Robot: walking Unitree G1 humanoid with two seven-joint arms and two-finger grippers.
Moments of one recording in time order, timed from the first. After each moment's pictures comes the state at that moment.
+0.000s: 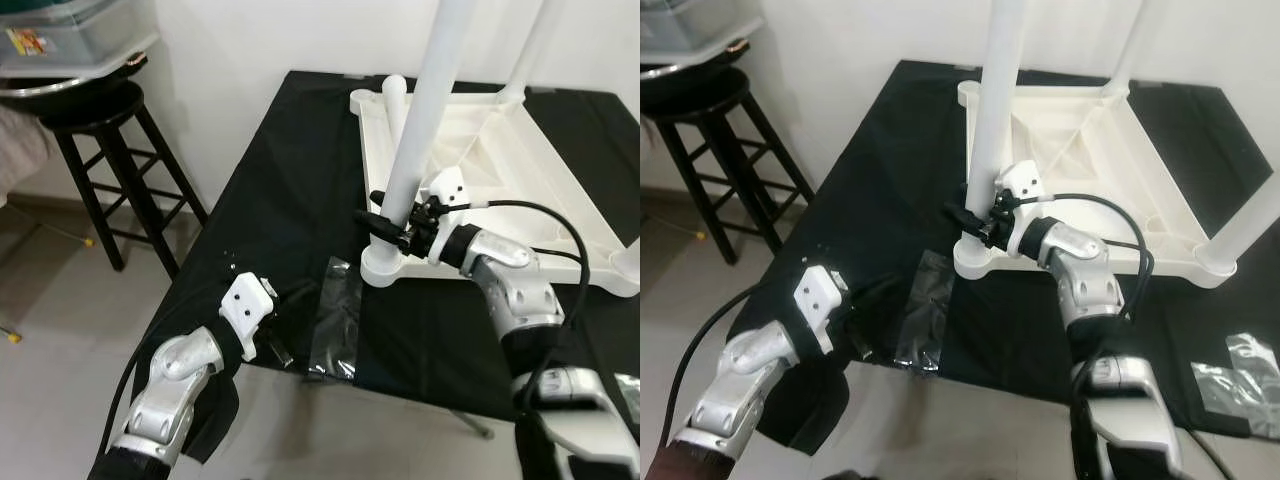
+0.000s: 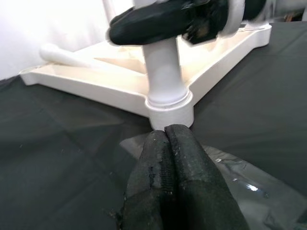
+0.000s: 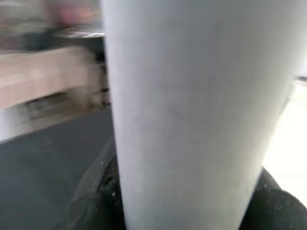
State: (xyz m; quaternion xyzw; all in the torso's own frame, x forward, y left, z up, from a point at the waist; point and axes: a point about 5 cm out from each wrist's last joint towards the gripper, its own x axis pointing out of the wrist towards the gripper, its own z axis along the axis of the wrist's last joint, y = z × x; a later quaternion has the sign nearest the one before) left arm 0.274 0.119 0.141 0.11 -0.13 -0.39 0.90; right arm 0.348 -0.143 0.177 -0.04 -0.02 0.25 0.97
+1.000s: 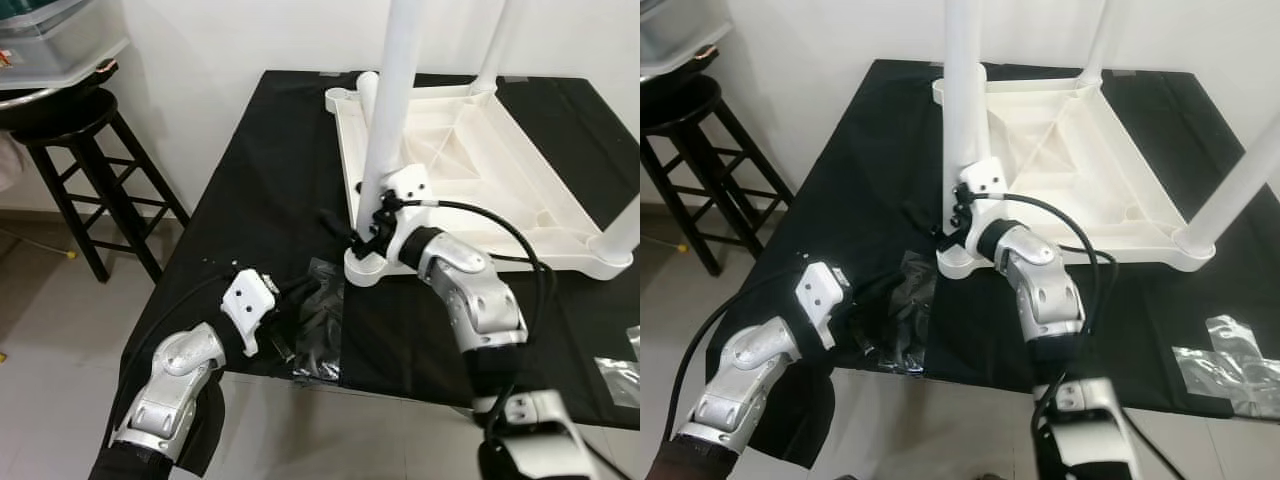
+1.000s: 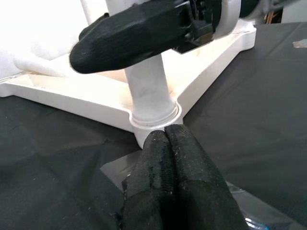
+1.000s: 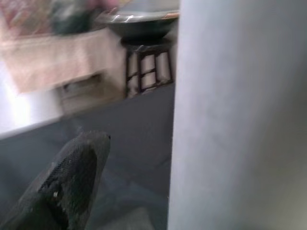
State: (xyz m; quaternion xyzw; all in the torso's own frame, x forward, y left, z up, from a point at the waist) left arm 0.277 0.116 0.144 0.11 -0.13 -0.39 0.90; right arm 0.355 -0.120 0.207 -0.07 -0.01 0.41 0.91
